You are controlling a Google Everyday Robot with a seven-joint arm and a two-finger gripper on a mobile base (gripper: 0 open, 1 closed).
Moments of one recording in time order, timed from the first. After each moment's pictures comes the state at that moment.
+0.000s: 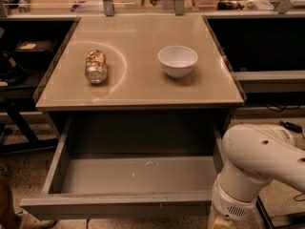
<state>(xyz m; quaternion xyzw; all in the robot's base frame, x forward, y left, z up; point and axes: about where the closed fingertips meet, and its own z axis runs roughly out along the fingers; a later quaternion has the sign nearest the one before) 0.274 -0.159 0.647 0.60 -0.78 -0.17 0.07</state>
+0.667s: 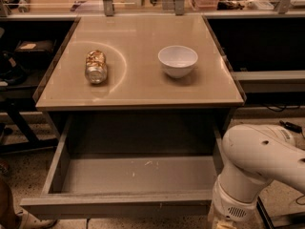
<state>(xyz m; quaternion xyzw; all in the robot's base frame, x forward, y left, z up) 0.274 -0.159 0.647 0.60 -0.78 -0.17 0.07</state>
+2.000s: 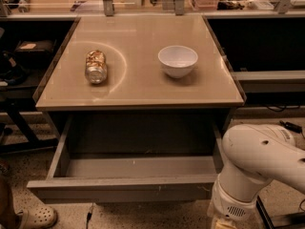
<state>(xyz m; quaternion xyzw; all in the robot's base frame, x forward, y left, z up) 0.274 -0.159 0.647 0.60 -0.78 -0.17 0.07</state>
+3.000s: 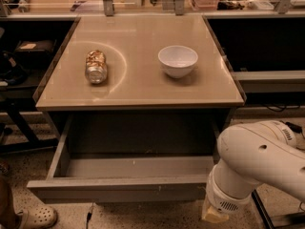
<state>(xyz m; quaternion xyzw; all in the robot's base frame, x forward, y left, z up) 0.304 -0.147 0.659 0.61 -0.79 -0.10 0.01</state>
